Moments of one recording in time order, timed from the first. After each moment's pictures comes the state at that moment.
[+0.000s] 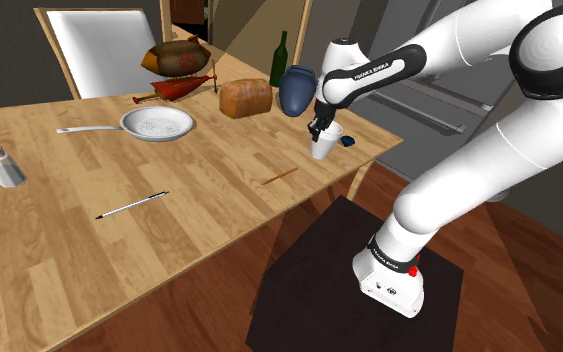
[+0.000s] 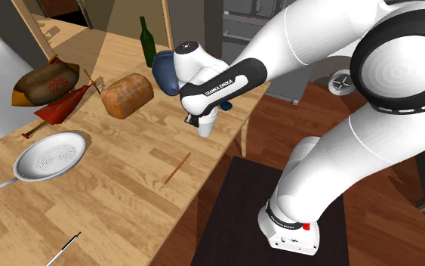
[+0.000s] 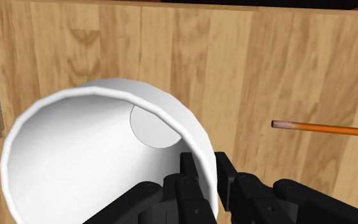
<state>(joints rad) -0.18 -0.31 -0.18 -2.55 -0.29 2.33 -0.07</state>
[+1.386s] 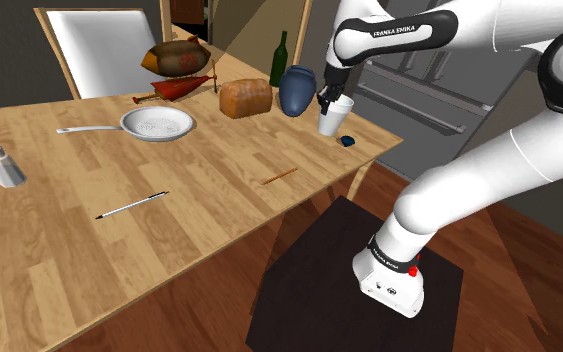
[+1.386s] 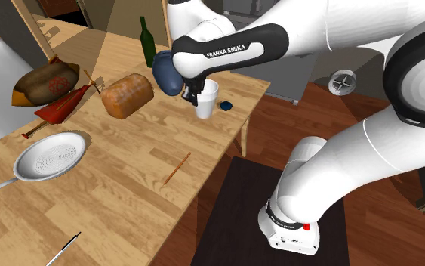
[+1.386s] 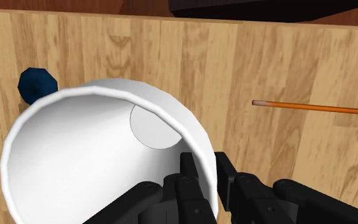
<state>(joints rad) -0.17 -0.43 -0.16 -2.36 -0.25 2.02 -0.12</state>
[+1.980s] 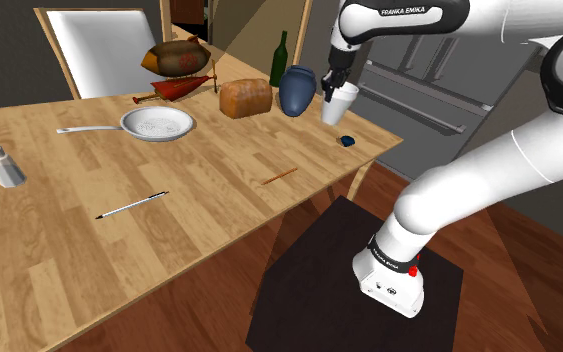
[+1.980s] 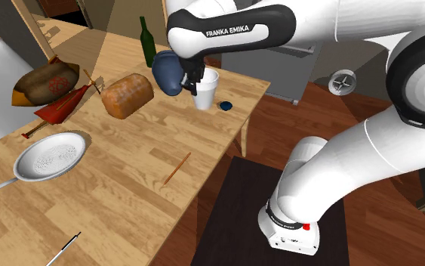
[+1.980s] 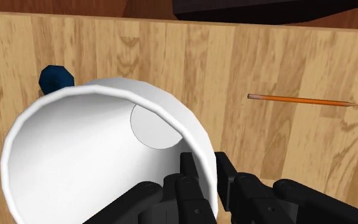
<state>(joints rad) -0.16 -0.45 -0.15 -2.25 -0.24 1.90 -0.14</state>
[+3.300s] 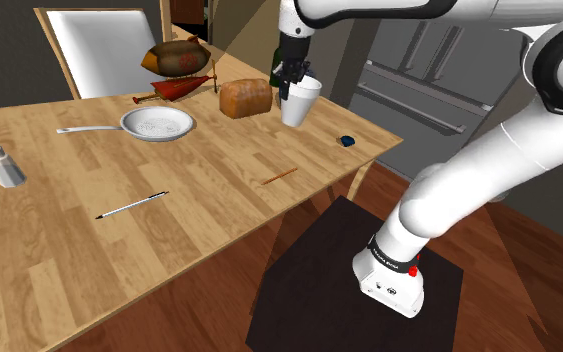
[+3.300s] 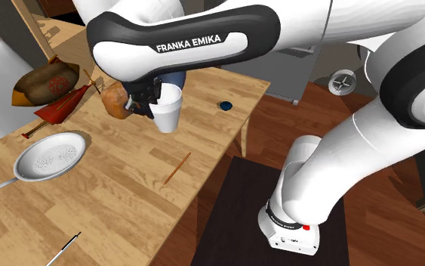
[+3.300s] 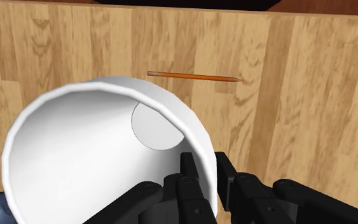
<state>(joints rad) -0.03 -0.34 0.12 -2.09 -0.15 1.78 0.20</state>
